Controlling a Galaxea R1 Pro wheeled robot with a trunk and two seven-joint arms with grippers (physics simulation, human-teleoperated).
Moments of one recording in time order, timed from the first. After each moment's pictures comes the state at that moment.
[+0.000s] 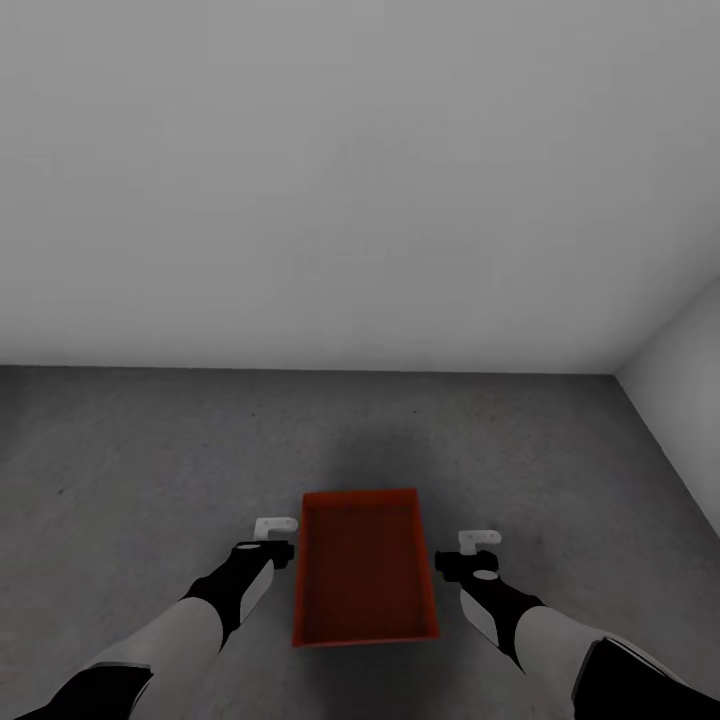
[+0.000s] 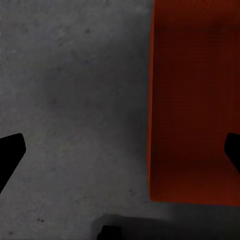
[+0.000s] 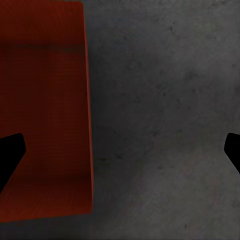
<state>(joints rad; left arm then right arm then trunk) -0.77 -0.11 0.00 -0.28 0.00 0.22 0.23 -0.80 0.04 0.87 -0.08 -0.80 -0.10 -0.21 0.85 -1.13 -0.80</state>
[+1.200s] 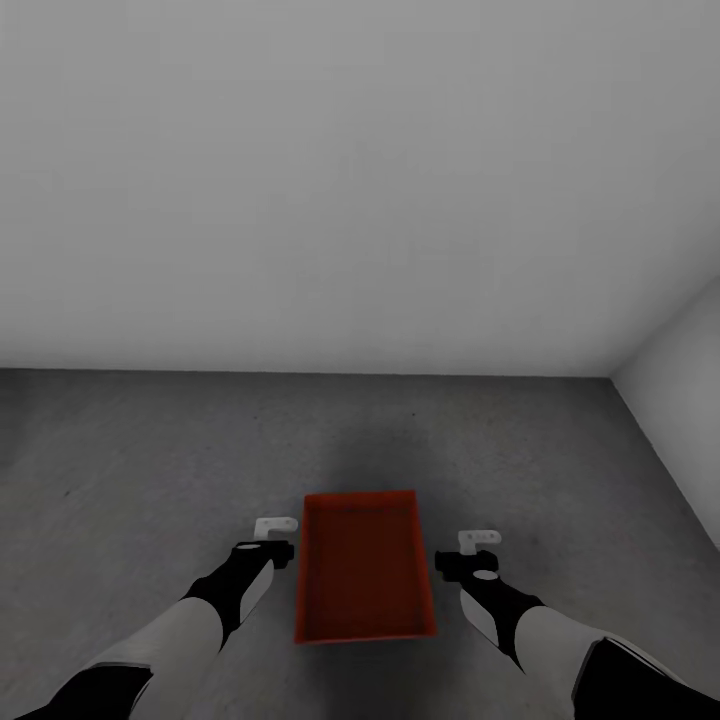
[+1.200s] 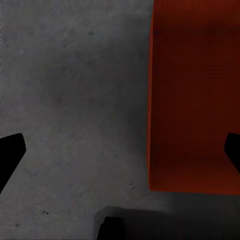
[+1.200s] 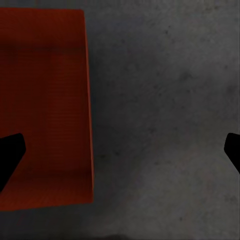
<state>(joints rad) -0.77 -0.11 0.00 -0.28 0.00 0.22 0.23 -0.80 0.04 0.87 -0.08 -0.80 -0.10 -0.21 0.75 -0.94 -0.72</state>
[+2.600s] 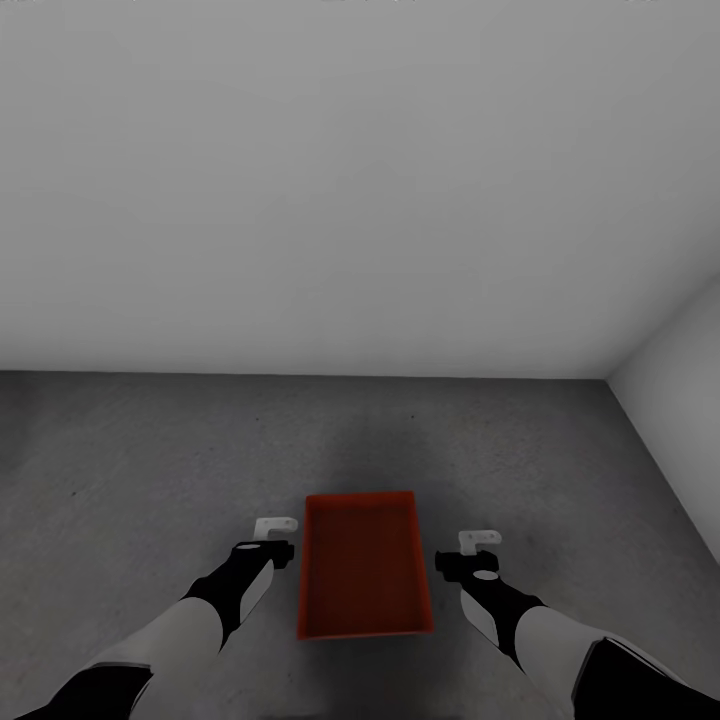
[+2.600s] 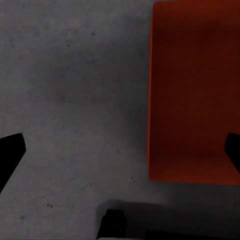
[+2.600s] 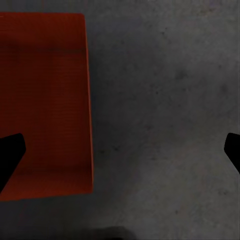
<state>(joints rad) -0.77 -0.11 0.00 -0.28 0.00 0.22 0.23 -0.80 0.04 0.87 -0.08 -0.80 -0.10 -0.21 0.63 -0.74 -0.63</state>
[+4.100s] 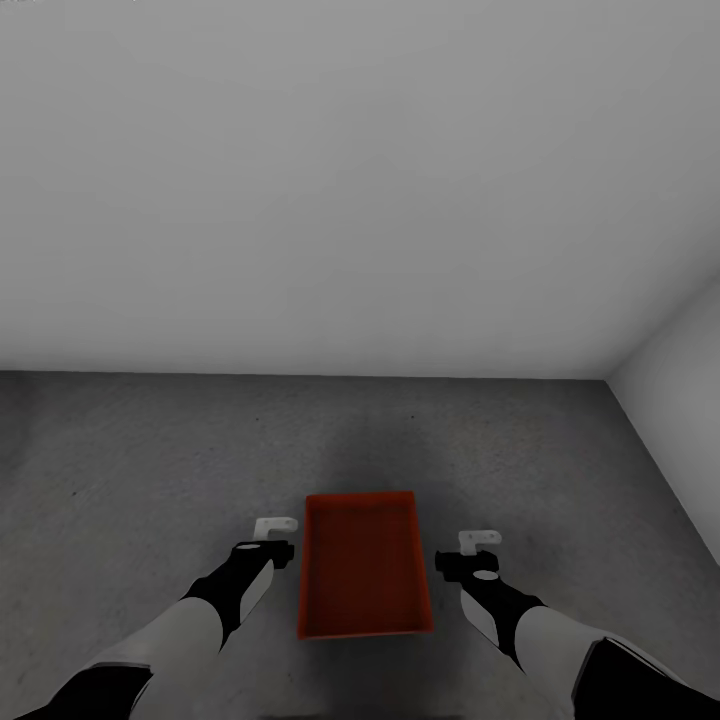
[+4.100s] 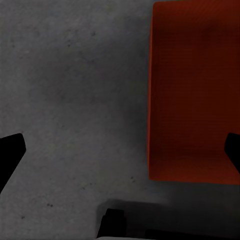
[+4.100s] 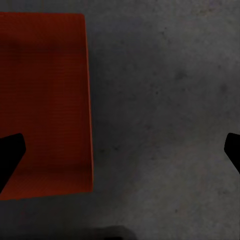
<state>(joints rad) -0.77 -0.11 0.00 -0.28 0.00 0.22 0.23 -0.80 0.04 0.87 -0.08 -0.80 -0.10 -0.21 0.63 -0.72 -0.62</state>
